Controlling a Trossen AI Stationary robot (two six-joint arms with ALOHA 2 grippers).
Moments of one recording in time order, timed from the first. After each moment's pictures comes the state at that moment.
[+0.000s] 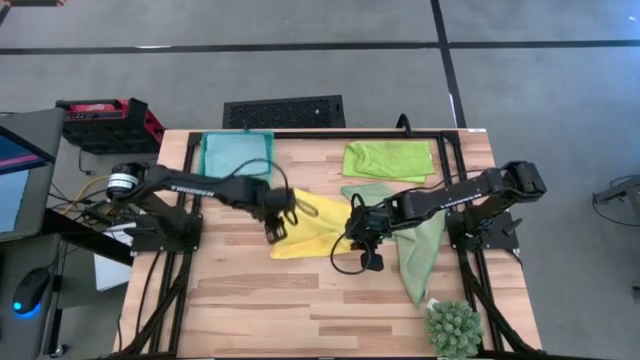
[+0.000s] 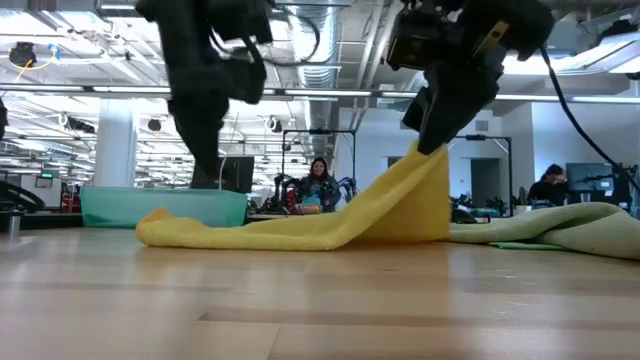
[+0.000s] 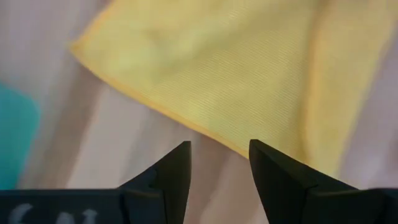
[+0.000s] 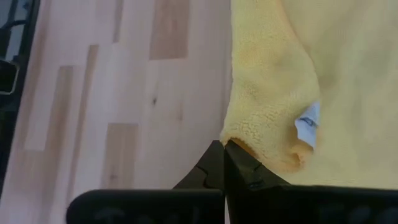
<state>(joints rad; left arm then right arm) 0.03 1.54 1.04 -0.79 -0.09 -0.34 0.15 1.56 0.98 -0.43 -0.18 0.15</state>
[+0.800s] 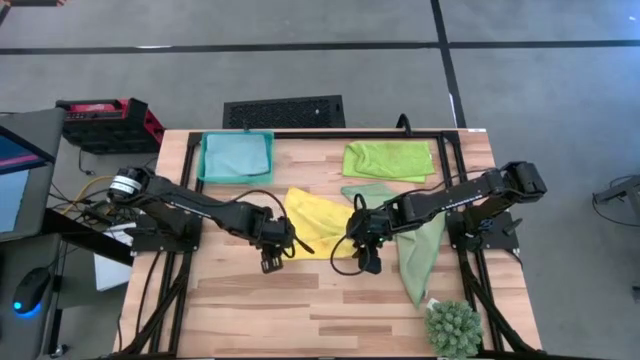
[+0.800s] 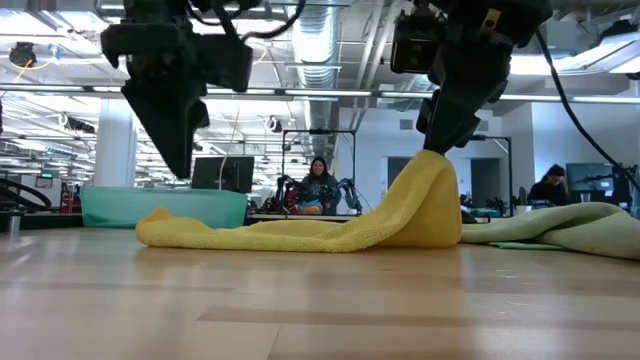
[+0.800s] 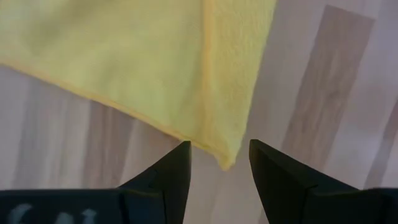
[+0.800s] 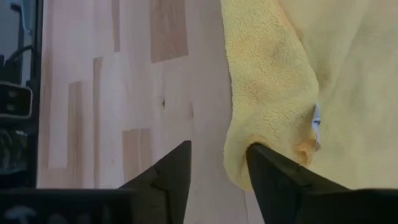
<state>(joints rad) -0.20 1.58 1.04 -0.76 -0.04 -0.47 0.17 1.56 0.98 -0.44 -0.18 0.33</state>
